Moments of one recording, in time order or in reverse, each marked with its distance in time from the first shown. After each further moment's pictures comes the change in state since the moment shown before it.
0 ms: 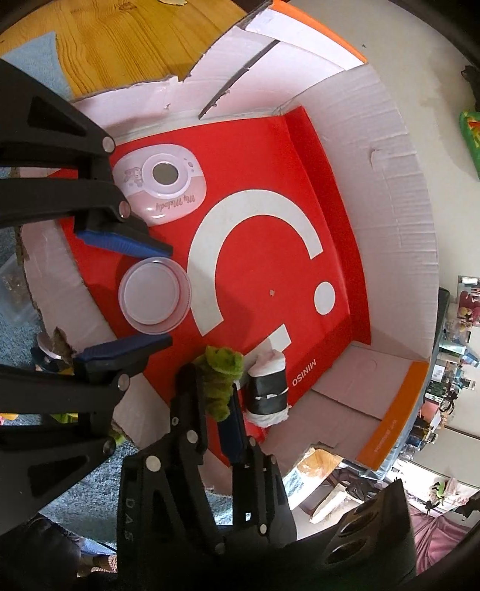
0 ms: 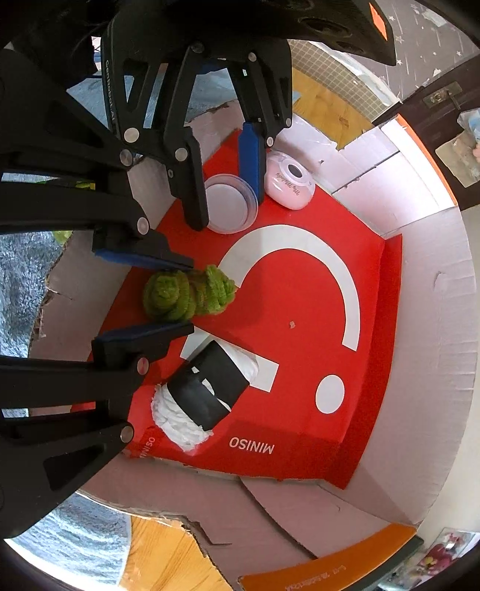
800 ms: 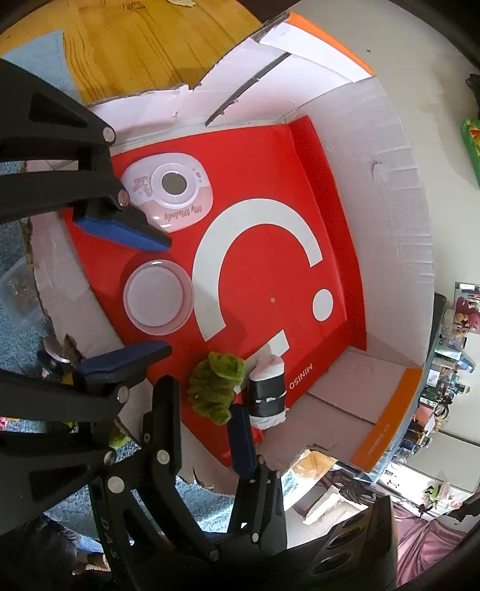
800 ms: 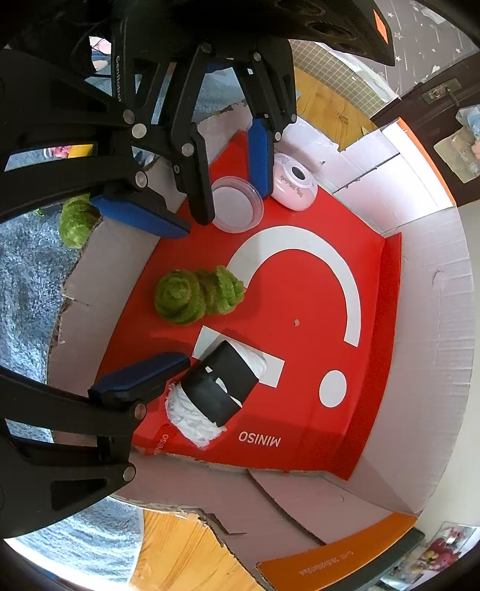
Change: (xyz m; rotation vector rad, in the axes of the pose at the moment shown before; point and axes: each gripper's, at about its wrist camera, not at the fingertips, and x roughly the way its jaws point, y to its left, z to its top) left arm -0.004 0.008 -0.002 -0.019 -0.010 -0.006; right arm -0.002 0.000 -0.001 0.012 -0.006 -0.016
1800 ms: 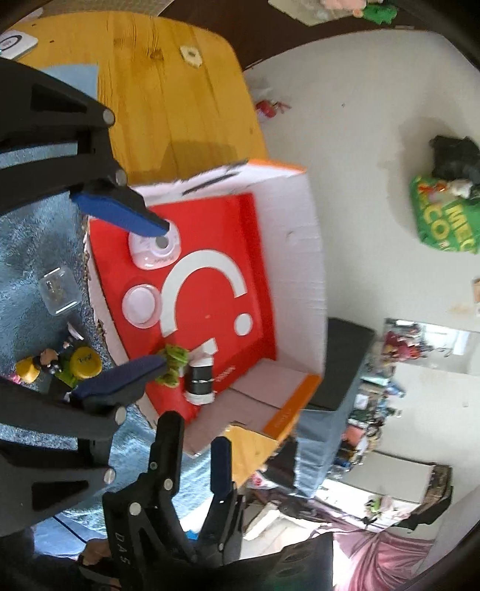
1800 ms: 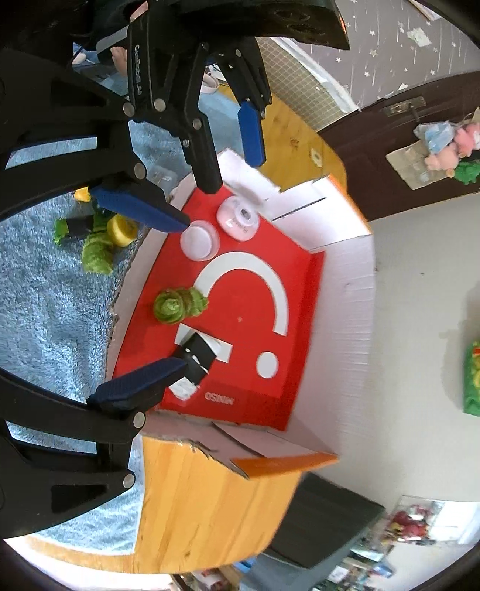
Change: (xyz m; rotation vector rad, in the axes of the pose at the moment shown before) left arm -0.100 -0.010 -0.019 -0.102 -0.296 0.113; right arm -0.078 0.032 -0.012 -0.014 -0.266 -0.070
